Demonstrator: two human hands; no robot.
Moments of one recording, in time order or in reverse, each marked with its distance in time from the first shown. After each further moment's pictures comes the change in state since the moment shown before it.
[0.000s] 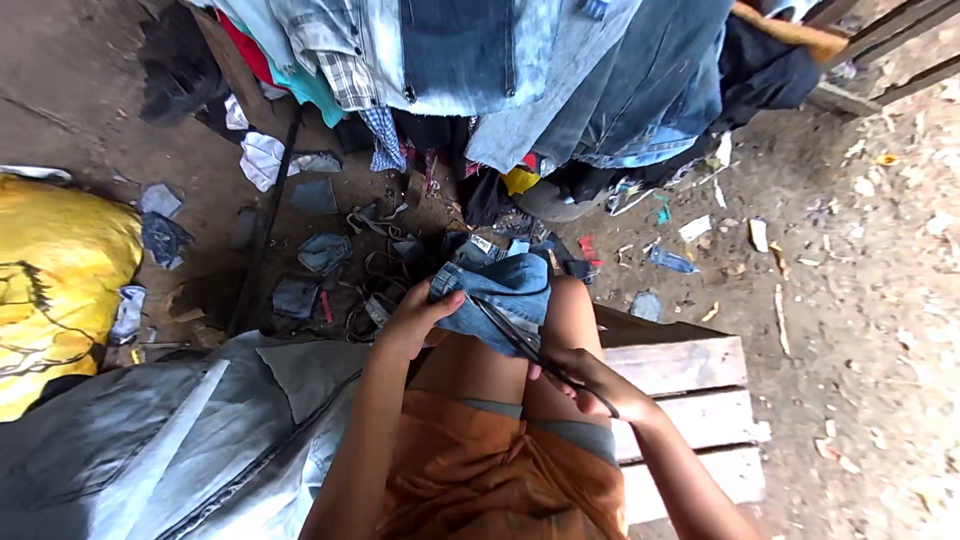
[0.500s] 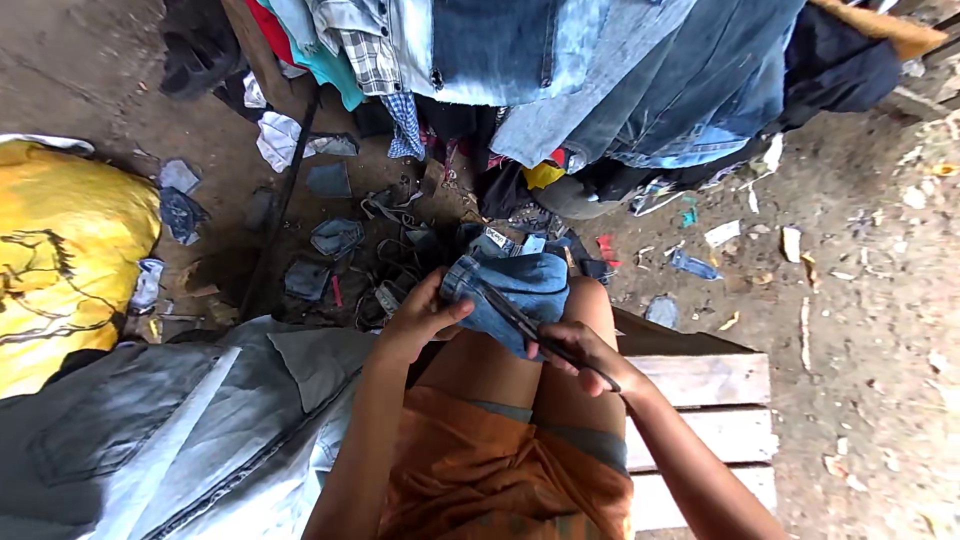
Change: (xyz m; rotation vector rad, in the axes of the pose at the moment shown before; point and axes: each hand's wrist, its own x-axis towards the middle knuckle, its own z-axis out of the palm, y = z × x) left_hand -0.009 -0.004 -0.016 0.029 -0.040 0.140; right_hand 0.050 0.009 -0.011 0.096 -0.060 -0.144
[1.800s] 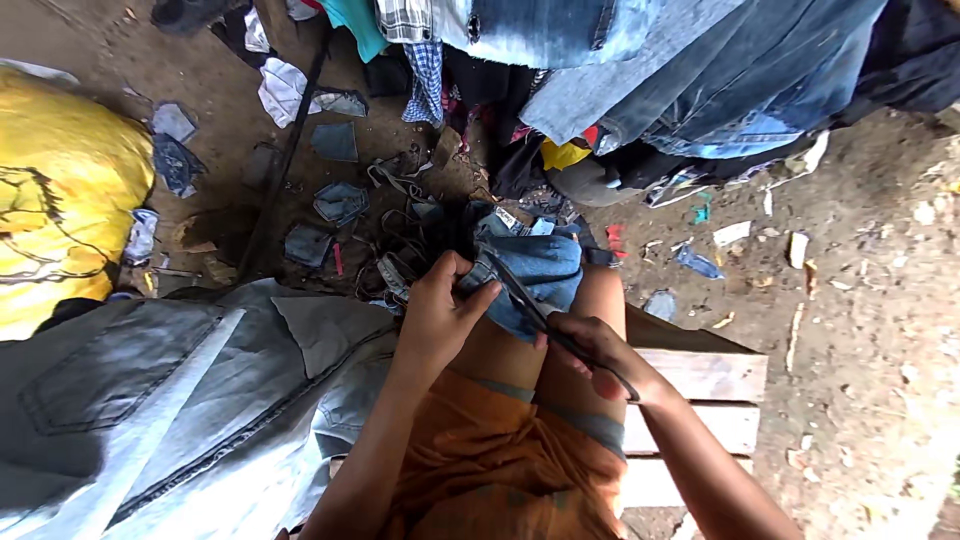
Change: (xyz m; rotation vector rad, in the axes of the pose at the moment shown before) left_hand -0.024 0.015 0.026 0.451 0.317 0.210; right_hand 0.010 -0.040 0.018 -0.060 -0.013 0.102
